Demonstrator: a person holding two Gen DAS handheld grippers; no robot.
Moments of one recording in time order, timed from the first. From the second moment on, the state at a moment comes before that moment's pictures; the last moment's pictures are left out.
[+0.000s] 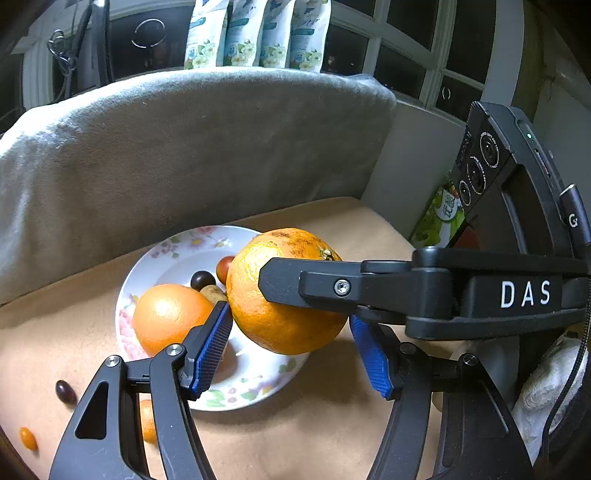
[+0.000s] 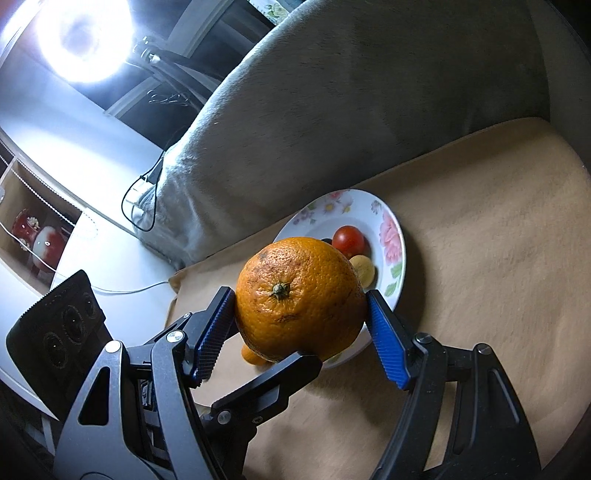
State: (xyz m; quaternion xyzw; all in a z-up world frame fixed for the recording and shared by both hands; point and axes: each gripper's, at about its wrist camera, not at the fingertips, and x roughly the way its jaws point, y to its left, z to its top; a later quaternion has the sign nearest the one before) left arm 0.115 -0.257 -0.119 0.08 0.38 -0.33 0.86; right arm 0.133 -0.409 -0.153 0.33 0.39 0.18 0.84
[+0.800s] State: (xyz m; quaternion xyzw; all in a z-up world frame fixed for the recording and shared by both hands) left arm 0.121 -0.251 -0.104 0.09 0.35 -0.31 0.88; right arm 0.139 -0.424 -0.128 0.32 0.34 0.17 0.87
